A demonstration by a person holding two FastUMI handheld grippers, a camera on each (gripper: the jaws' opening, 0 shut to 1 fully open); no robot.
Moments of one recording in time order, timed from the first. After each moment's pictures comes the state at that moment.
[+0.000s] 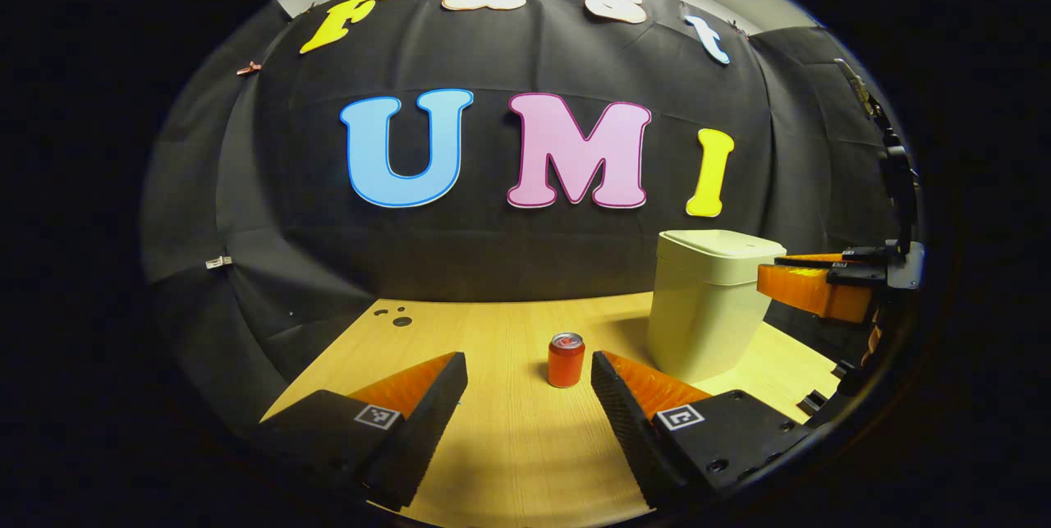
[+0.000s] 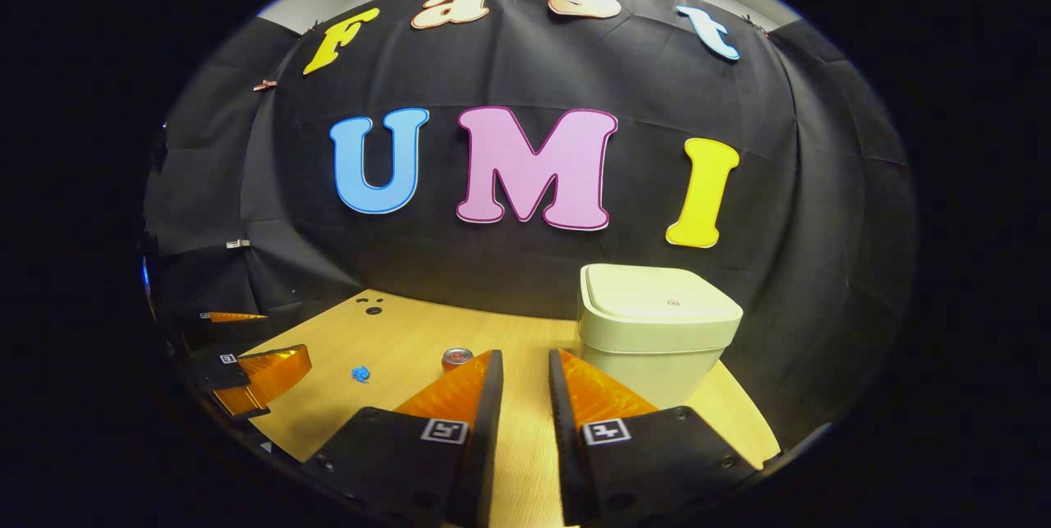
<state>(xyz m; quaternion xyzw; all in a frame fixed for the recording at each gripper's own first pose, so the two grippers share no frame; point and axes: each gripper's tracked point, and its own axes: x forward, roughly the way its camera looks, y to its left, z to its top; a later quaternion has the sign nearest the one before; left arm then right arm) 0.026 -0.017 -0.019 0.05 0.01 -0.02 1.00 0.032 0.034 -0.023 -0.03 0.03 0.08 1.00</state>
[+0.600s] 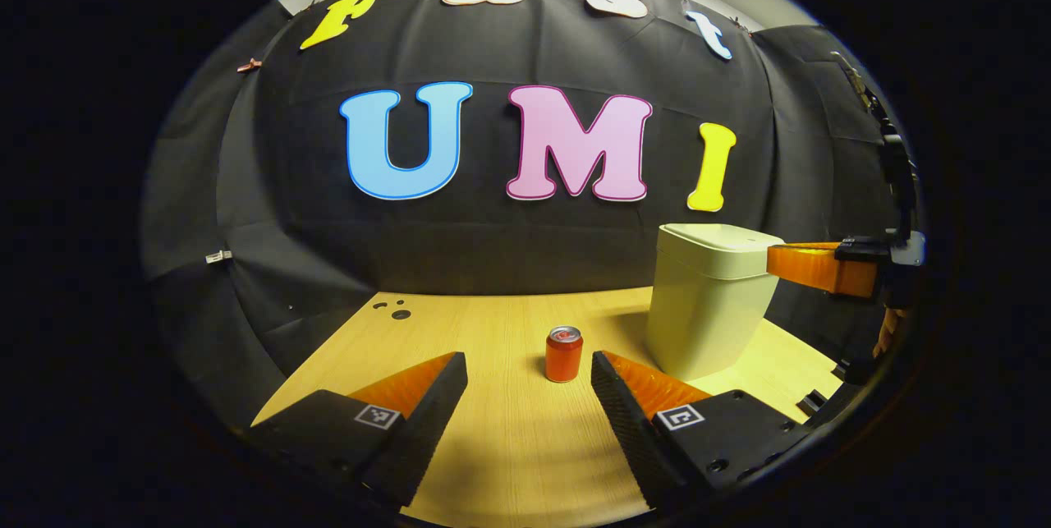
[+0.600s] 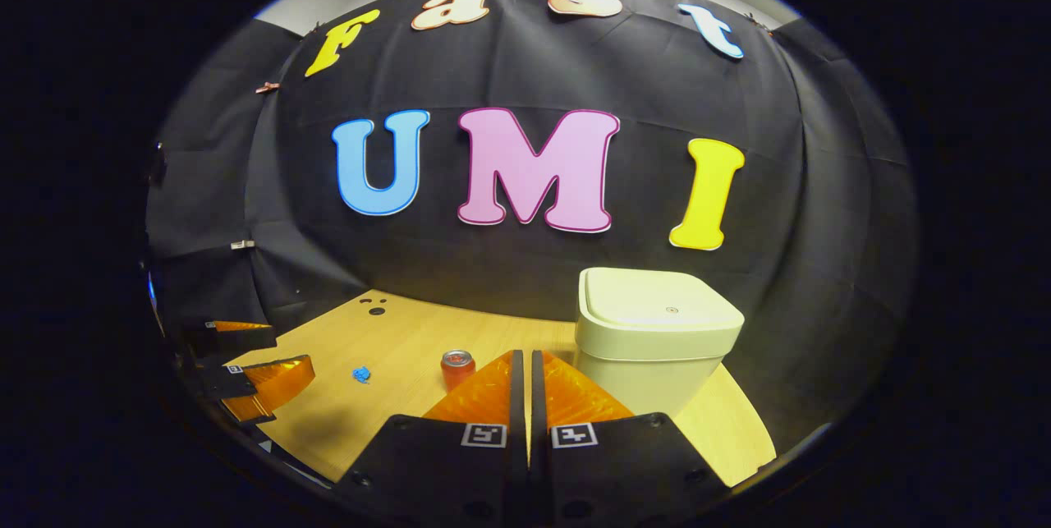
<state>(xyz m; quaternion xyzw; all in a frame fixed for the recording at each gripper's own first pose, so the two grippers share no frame) 0.027 -0.023 -0.025 0.05 0.02 -0.01 1.00 0.039 0.032 -0.020 -0.03 0.04 0.10 0.99</state>
